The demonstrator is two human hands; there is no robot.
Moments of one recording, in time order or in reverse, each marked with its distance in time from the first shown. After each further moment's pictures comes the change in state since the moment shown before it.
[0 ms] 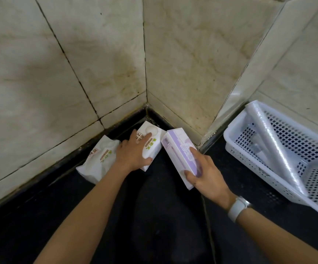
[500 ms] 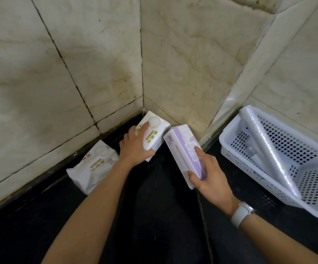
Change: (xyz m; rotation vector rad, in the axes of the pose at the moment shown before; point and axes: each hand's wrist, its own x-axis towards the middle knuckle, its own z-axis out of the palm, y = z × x) left_hand 0.019 0.016 -0.011 -0.275 0.184 0.004; right_hand -0.007 0.005 -0.008 -0.002 0.144 -0.068
